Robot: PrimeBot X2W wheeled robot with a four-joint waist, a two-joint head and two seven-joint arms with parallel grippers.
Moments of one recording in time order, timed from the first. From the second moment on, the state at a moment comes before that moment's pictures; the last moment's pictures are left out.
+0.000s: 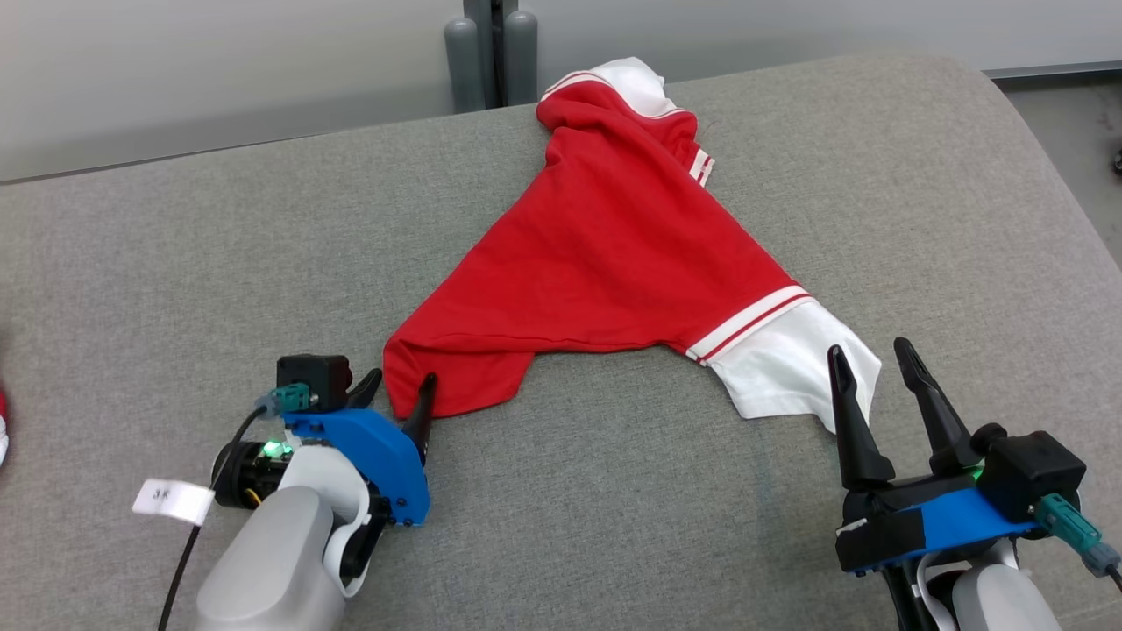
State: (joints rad) left arm -0.49 0.15 -0.42 0.78 -0.51 -0.12 0.02; right arm -0.14 -0.05 0.03 0.14 0.19 0.13 -0.21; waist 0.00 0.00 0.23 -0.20
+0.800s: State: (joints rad) left arm -0.61 0.29 -0.55 0.61 -0.17 0.06 -0.26; right arm -0.15 -0.05 0.02 0.18 0.21 0.13 -0.24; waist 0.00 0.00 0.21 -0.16
